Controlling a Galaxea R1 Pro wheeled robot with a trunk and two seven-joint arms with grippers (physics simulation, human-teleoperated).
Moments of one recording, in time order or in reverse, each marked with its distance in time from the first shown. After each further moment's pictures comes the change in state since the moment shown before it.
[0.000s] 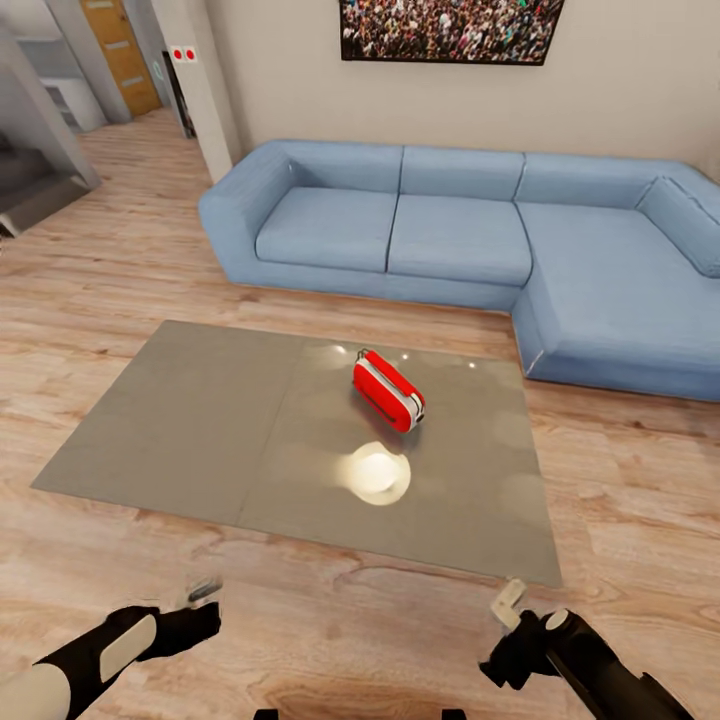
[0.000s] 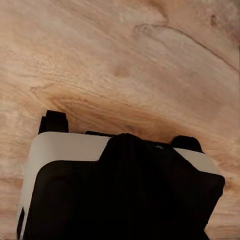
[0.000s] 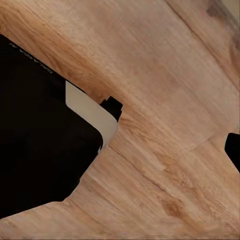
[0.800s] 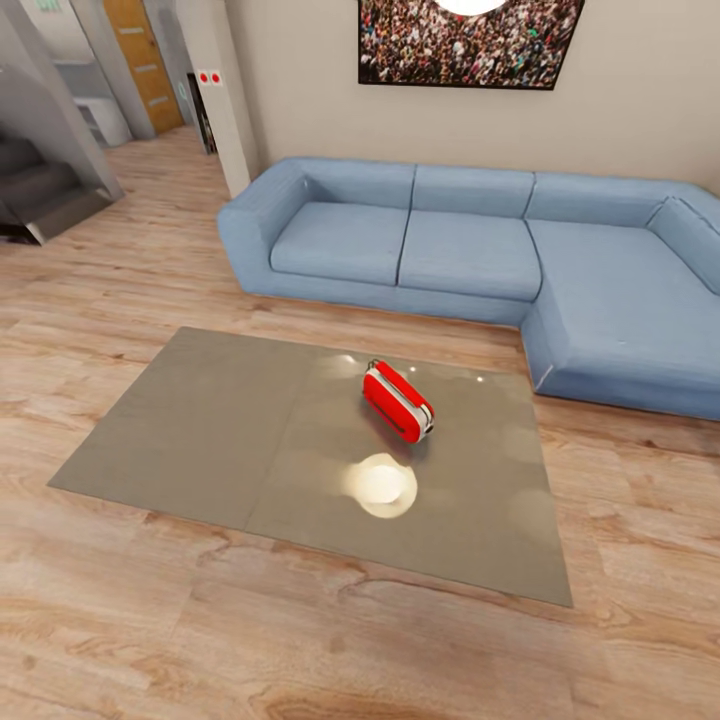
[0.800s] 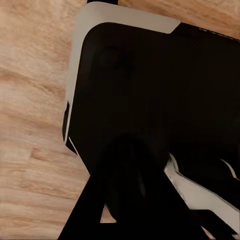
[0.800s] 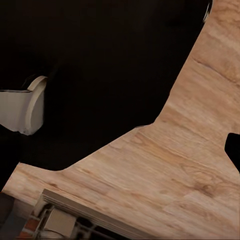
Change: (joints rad) left arm 0.271 -0.197 -0.150 0.306 0.001 -0.239 0.015; right arm 0.005 0.299 0.000 1.088 -0.214 -0.619 -0.268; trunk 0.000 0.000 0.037
